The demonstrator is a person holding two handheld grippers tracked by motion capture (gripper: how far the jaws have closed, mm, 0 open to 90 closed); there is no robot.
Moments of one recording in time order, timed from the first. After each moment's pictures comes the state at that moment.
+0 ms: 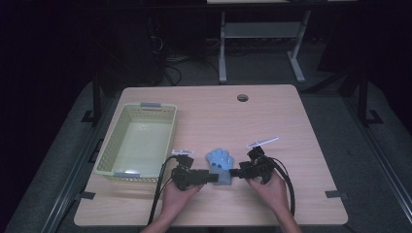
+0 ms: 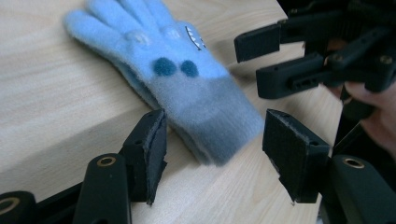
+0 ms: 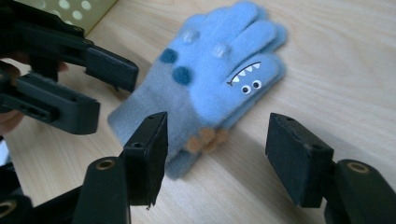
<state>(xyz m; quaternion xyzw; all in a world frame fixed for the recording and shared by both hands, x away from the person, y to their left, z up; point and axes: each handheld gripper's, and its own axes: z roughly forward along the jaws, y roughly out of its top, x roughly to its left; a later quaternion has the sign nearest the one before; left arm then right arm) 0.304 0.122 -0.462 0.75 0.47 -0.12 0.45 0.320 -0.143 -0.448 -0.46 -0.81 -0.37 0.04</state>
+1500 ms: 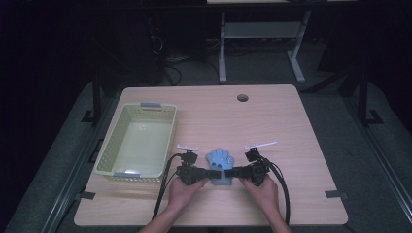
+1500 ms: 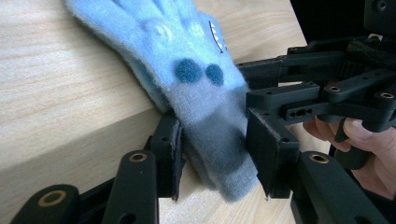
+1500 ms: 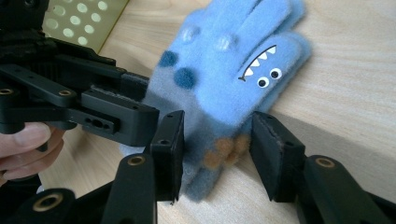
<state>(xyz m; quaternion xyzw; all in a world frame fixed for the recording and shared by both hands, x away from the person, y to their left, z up) 0.323 0.111 -0.476 0.73 0.51 -0.17 0.42 0.322 -0.134 -0.468 -0.52 -0.75 -0.39 0.11</state>
